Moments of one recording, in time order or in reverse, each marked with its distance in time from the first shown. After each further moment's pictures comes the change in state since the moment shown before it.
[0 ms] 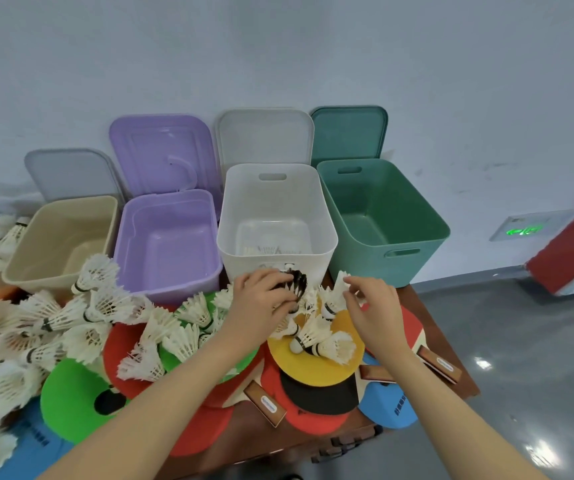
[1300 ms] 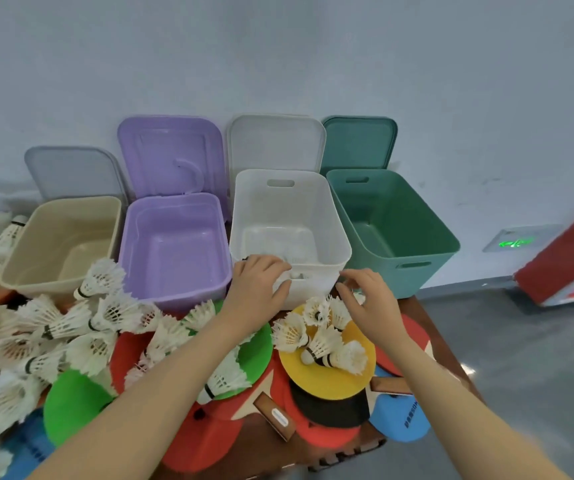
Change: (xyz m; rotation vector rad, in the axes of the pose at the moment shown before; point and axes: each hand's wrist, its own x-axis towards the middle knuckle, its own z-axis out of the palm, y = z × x) left_hand 0.030 -0.038 -0.023 0.028 -0.067 -0.135; right_hand 0.038 -0.026 0.014 0.064 -0.089 -0.049
